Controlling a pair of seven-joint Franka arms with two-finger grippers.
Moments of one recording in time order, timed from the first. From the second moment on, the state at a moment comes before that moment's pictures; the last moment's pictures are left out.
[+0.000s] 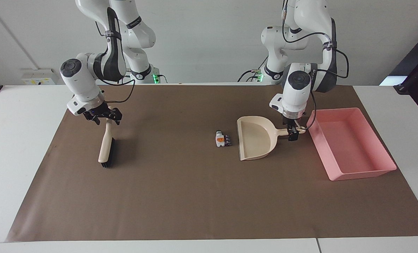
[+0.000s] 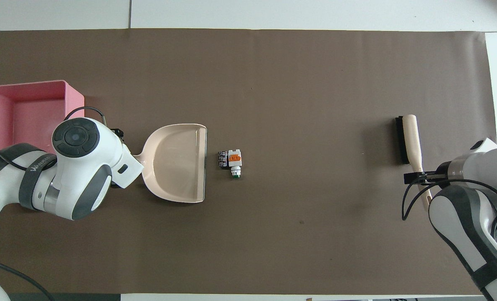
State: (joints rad) left arm -0.30 0.04 0.00 -2.24 0.24 2.20 1.13; right arm -0.11 -0.13 -0.05 -2.46 -0.01 2.29 -0.11
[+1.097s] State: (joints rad) left arm -0.35 0.04 0.00 -2.24 0.30 2.21 1.08; right arm -0.11 -0.13 -0.04 -2.46 0.02 2.28 -0.13
